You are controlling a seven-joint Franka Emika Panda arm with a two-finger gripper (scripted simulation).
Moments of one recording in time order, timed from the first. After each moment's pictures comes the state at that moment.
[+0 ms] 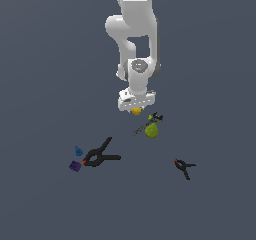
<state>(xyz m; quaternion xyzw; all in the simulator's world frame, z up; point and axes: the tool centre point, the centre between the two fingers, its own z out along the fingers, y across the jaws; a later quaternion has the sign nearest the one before) -0.172 0.046 0.029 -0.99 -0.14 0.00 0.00</state>
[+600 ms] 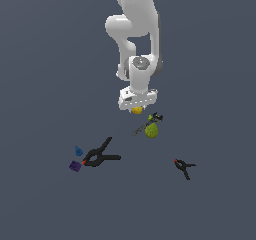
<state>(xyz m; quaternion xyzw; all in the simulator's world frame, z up) -0.162 0.051 0.047 -0.99 -0.14 0.00 0.00</state>
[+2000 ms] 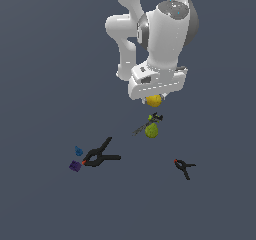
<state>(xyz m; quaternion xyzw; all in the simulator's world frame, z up) -0.052 0.100 0.240 -0.99 -0.14 0.00 0.00</state>
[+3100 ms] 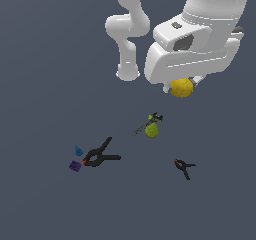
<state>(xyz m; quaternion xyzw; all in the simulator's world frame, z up) 0.038 0.137 0.380 -0.99 -0.14 0.00 0.00</state>
